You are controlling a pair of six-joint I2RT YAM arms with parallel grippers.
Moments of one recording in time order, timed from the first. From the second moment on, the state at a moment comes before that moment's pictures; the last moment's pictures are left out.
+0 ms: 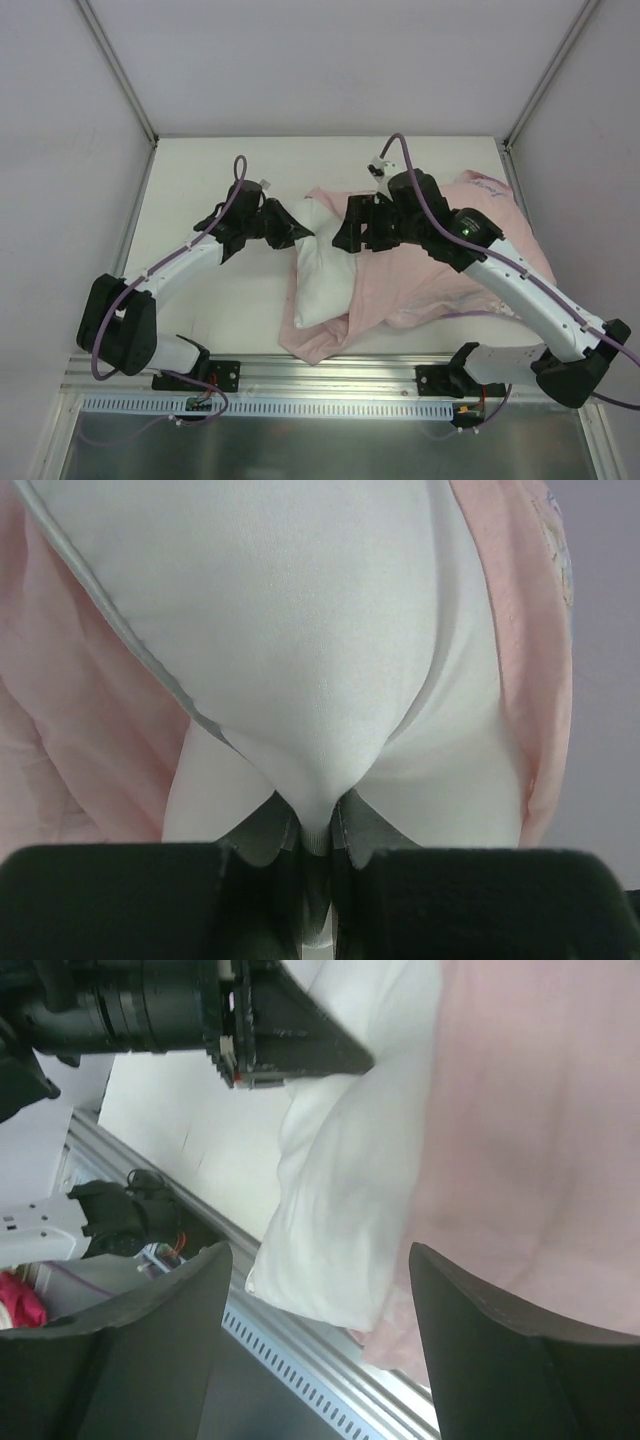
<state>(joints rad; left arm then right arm) -0.45 1.38 0.90 -0.16 0.43 -1.16 0.81 1.23 1.37 -0.79 -0.10 0.56</state>
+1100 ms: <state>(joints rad) -0.21 1.10 0.80 -0.31 0.60 -1.00 0.51 1.23 1.29 -0.91 0.28 0.55</state>
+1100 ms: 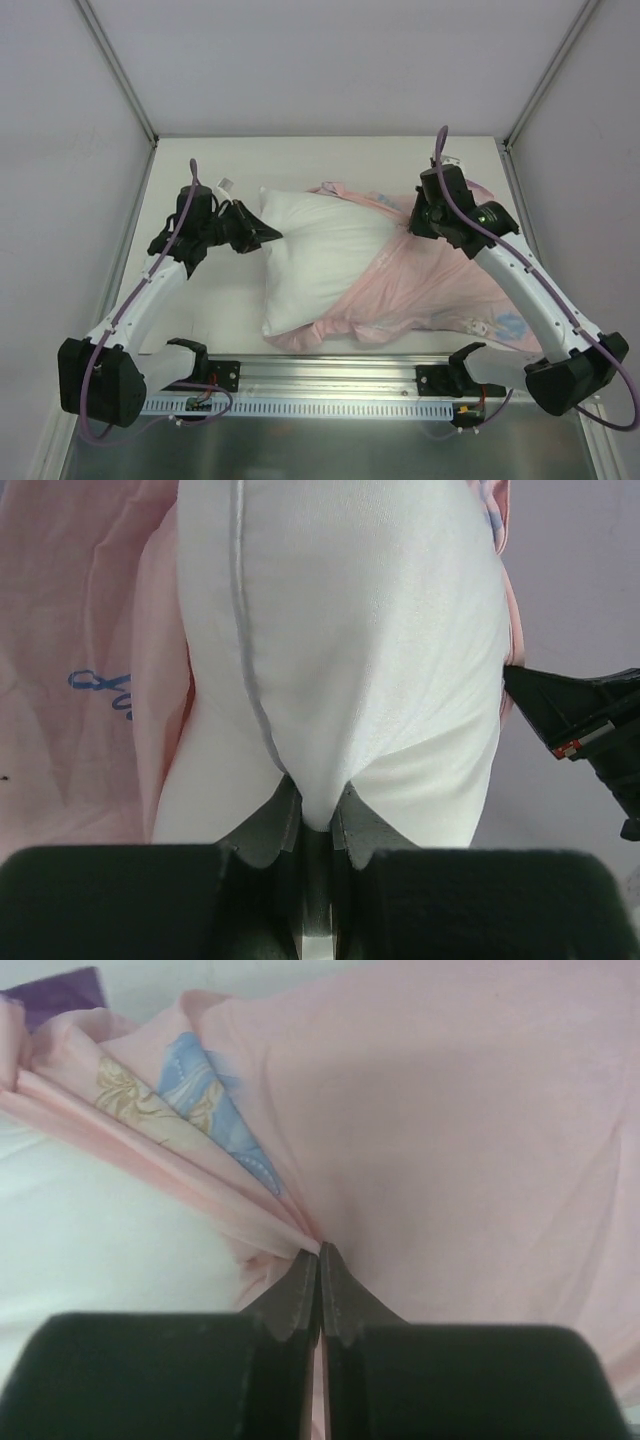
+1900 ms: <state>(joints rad) 0.06 1.16 1.10 -0.52 0.69 -0.91 0.48 1.02 1.29 -1.02 0.21 0.48</state>
